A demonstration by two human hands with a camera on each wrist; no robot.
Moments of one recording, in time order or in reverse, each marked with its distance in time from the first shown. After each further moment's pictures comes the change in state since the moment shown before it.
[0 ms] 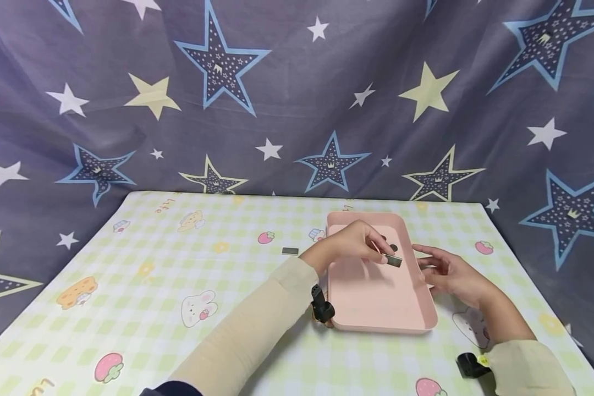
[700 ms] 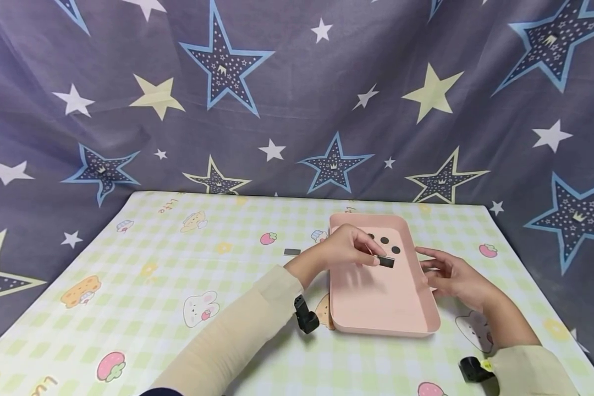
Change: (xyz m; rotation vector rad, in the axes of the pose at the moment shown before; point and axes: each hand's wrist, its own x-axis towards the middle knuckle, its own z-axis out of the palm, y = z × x) left_hand -0.031 0.000 -0.003 -0.140 0.114 0.013; right_hand -0.001 -0.001 0.001 0.041 -0.020 0.000
